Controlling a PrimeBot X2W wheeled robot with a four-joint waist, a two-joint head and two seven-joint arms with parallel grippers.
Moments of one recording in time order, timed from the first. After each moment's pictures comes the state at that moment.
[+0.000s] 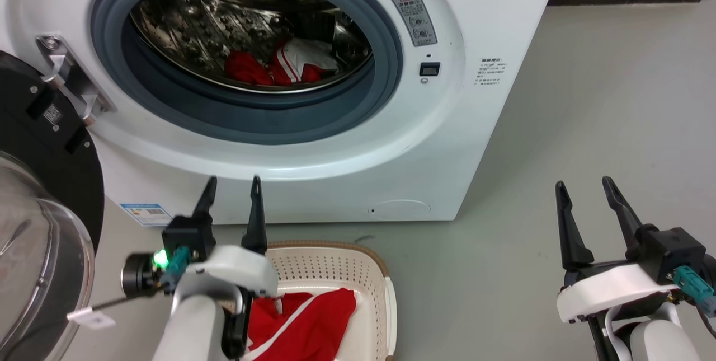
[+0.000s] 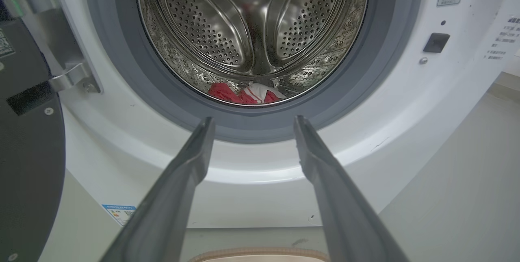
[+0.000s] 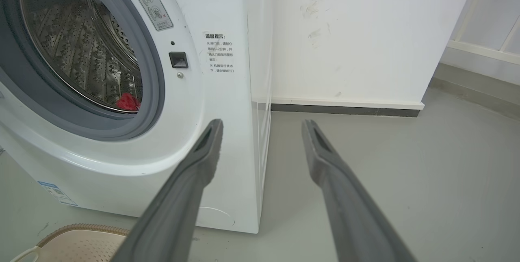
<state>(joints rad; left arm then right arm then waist) -0.25 0.06 -0.08 0.40 -0.14 0.03 -0.26 -0.10 -0.05 -0.03 0.11 0.05 0.13 -0.17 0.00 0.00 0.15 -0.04</state>
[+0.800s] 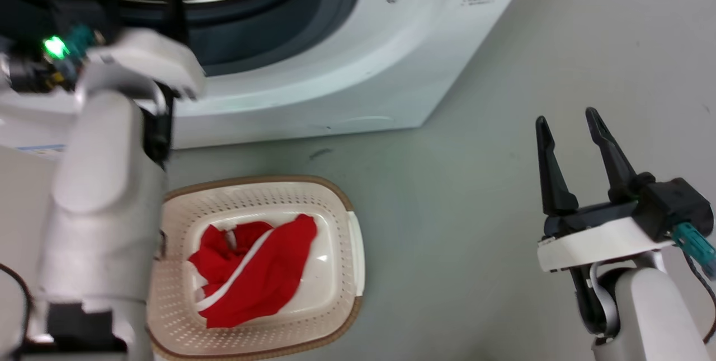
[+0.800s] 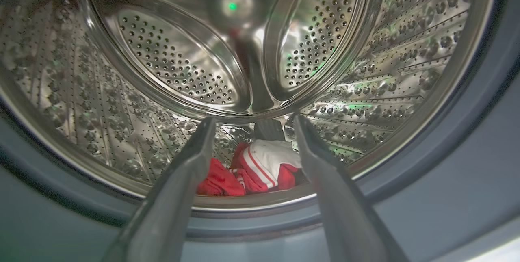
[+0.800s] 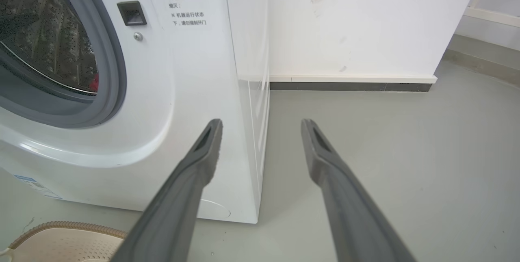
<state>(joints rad) -0.87 0.19 -0.04 0.65 -0.10 -0.02 -0.24 -0.24 -0.05 0.05 0.07 0.10 0.13 -0.22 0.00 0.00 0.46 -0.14</state>
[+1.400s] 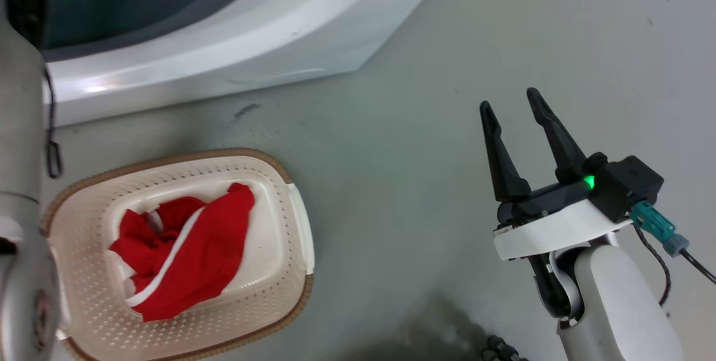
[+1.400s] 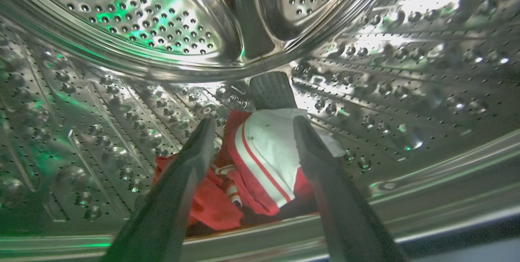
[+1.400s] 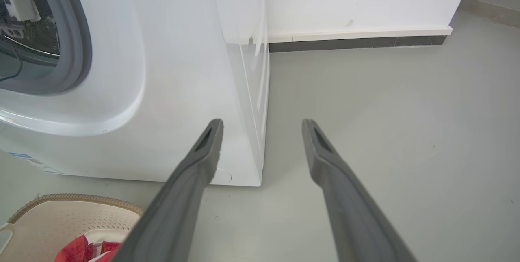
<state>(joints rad) -1.28 0.36 -0.07 0.96 -0.05 -0.04 -0.02 -0.34 -0.05 0.20 0.14 0.20 0.13 -0.26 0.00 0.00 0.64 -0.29</state>
